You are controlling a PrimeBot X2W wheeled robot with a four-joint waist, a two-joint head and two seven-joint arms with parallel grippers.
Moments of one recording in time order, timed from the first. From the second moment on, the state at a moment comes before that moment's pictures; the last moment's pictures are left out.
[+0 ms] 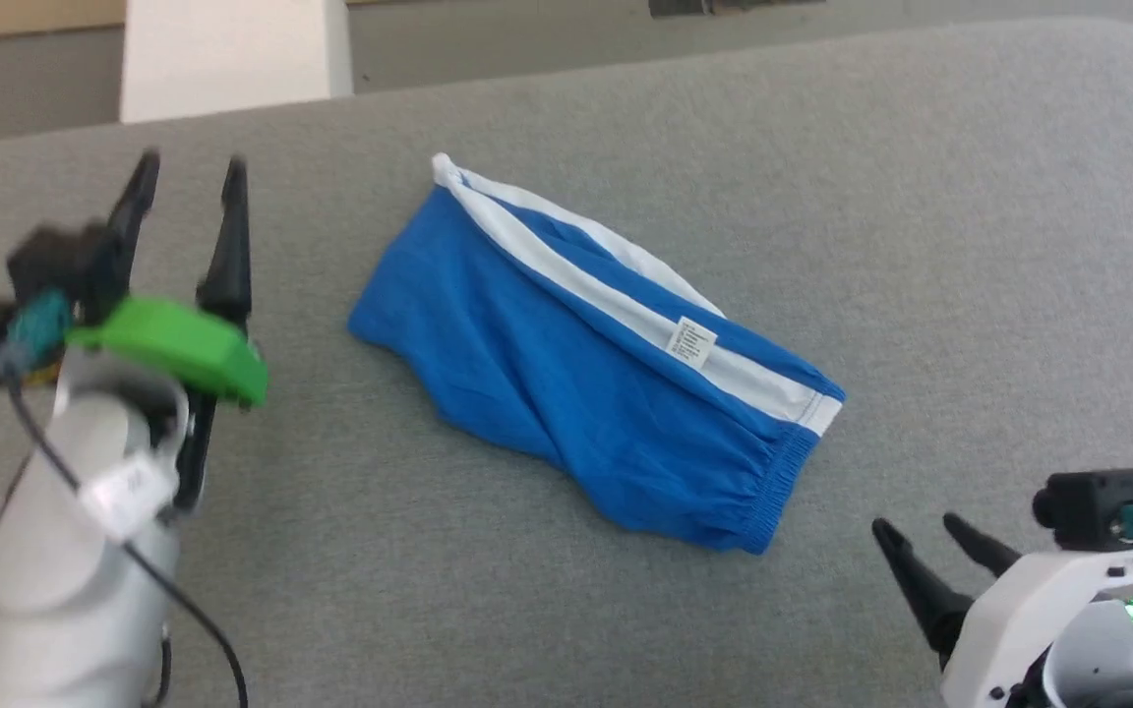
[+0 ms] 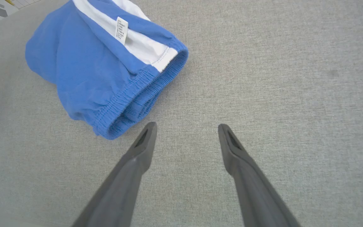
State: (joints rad) left arm -0.58 0.39 -0.24 0.41 -0.41 -0.04 -0.24; right arm 0.13 -0.05 -0.06 -0.37 0.33 0.13 0.73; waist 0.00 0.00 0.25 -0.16
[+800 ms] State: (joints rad) left arm -0.13 0.34 -0.15 0.07 -0.46 0.09 -0.25; right arm -0.13 -0.05 -0.02 0.14 0.20 0.13 0.76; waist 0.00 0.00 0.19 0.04
